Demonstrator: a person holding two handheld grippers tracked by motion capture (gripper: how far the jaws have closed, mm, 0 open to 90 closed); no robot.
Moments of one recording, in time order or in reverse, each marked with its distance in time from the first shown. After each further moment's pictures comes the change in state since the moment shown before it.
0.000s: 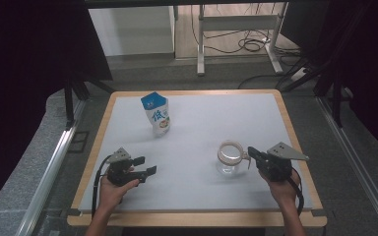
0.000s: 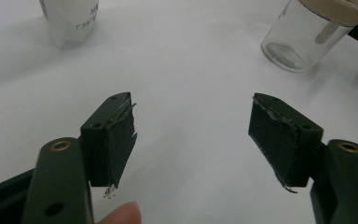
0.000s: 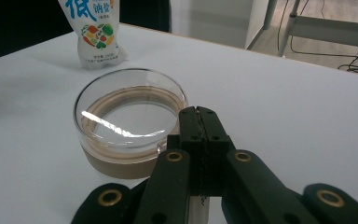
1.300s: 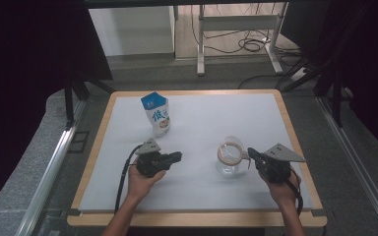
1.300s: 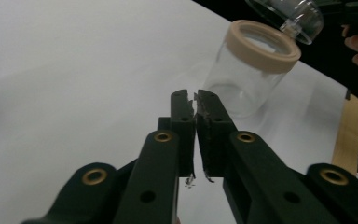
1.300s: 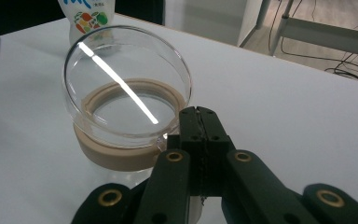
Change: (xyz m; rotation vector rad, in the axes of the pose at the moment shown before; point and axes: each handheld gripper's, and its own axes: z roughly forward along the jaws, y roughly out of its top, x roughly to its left) left arm -0.058 0.053 0.062 -0.049 -0.145 0.095; right arm 0.005 0.000 0.000 0.020 -0.033 -0.053
